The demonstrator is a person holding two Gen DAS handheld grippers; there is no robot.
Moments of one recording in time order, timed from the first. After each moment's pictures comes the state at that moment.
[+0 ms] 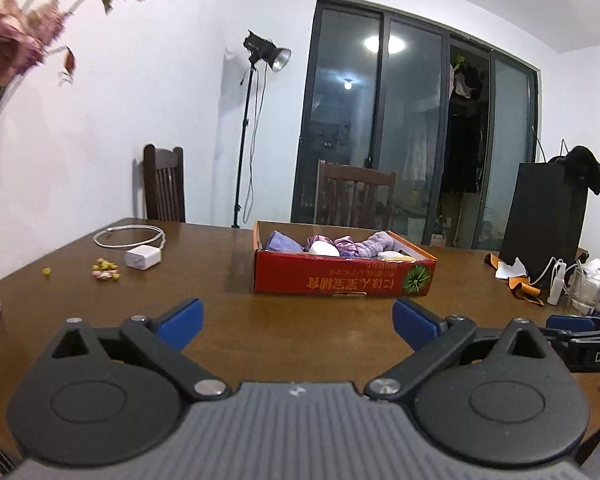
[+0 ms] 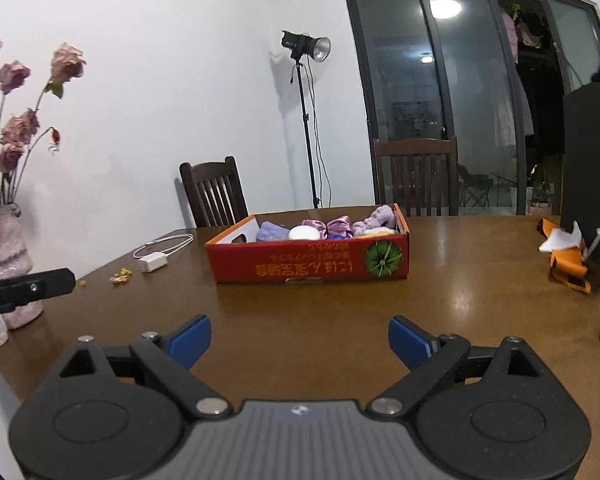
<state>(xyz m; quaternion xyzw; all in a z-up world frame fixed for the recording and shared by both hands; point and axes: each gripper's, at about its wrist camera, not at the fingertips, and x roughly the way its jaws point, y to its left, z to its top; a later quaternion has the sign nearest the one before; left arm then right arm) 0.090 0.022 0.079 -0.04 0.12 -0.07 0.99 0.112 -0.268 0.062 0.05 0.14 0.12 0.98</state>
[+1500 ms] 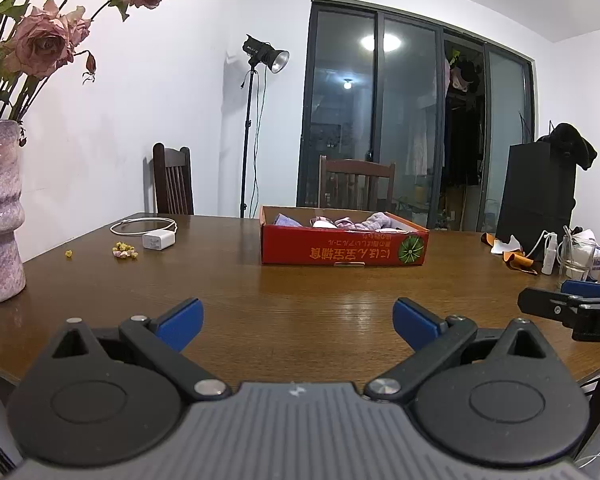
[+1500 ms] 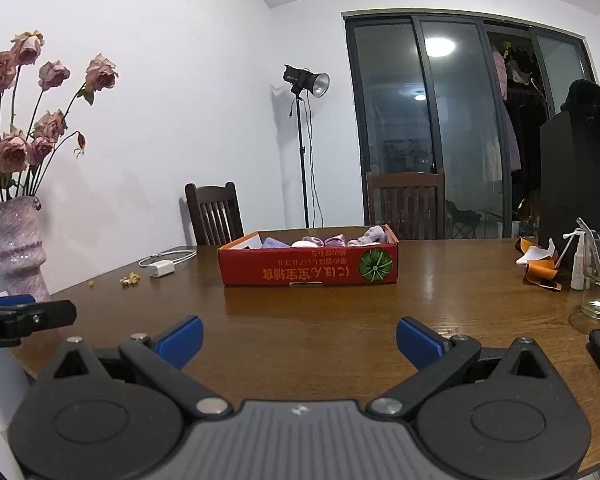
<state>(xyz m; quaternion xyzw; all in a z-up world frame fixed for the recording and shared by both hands) 0.038 0.022 0.048 -0.02 0.12 -0.06 0.99 0.049 -0.258 0.038 0.04 0.08 0.10 0.99</state>
